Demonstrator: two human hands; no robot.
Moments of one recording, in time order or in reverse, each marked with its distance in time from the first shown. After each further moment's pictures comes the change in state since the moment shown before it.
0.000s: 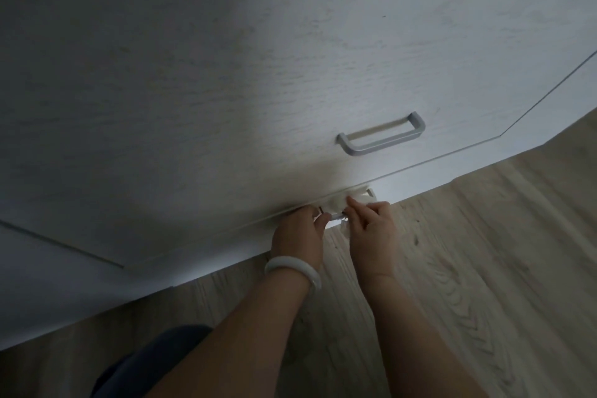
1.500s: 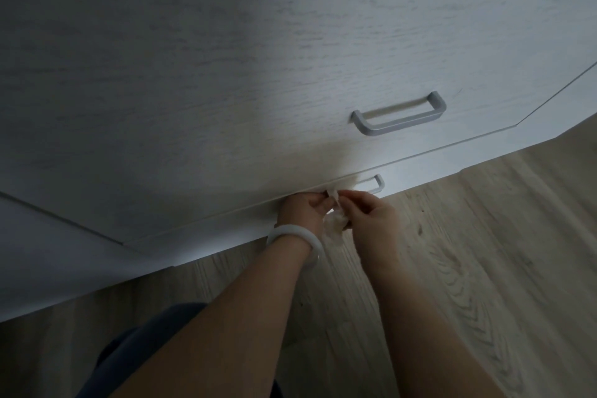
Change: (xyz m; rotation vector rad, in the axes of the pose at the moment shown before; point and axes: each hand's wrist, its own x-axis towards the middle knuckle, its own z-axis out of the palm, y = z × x) left_hand 0.013 -0.009 0.010 -0.524 -0.172 -0.235; right_hand -0.008 -0.006 -0.001 0.389 -0.210 0.240
